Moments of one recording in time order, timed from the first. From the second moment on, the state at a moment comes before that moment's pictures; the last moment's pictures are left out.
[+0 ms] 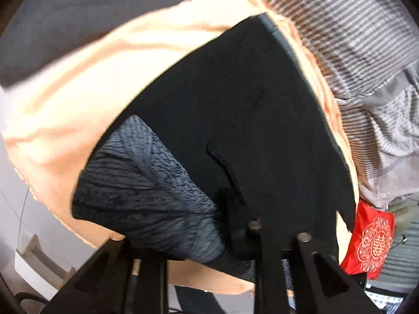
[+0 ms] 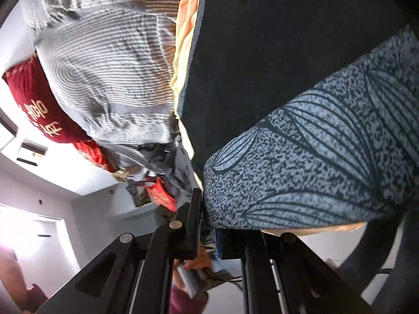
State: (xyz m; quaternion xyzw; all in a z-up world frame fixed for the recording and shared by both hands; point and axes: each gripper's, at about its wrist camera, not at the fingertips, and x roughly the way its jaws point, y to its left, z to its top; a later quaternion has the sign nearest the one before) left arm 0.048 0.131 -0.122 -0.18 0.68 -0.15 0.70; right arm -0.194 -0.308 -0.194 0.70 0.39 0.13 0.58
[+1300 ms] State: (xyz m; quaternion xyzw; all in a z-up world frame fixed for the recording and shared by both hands) left arm 0.247 -0.035 -0.063 -0.03 0.59 -0.04 0.81; right arm 0.147 -0.437 -0.214 0.44 0.59 0.18 0.65
